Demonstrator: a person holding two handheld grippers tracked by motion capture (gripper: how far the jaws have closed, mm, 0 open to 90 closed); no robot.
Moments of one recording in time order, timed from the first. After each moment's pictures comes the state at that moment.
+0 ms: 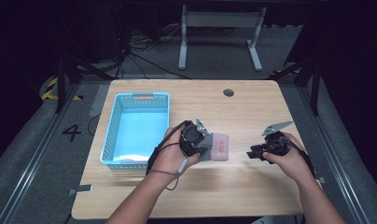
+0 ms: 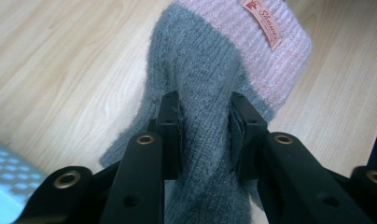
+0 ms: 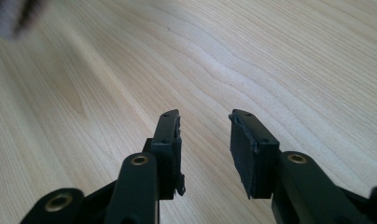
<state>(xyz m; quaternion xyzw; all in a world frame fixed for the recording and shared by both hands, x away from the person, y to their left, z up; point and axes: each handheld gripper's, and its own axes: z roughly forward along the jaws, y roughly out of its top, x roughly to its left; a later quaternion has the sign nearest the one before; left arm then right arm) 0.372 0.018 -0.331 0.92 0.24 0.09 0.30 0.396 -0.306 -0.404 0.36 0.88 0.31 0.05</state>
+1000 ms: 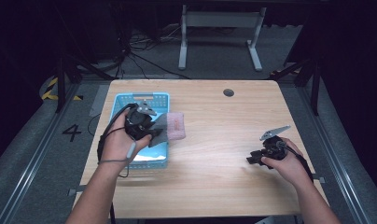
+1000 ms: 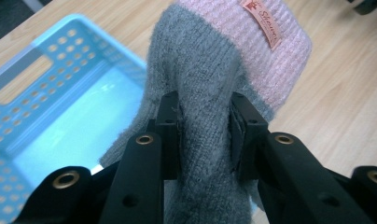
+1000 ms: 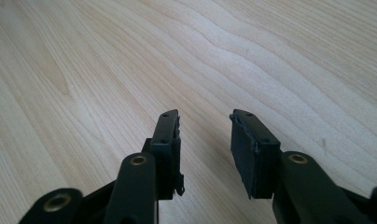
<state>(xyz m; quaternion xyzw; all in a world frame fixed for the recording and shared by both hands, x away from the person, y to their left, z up) 0.392 0.146 -0.301 0.88 0.33 0.14 0.31 0.392 -0.308 -0.424 0.38 0.88 0.29 0.03</state>
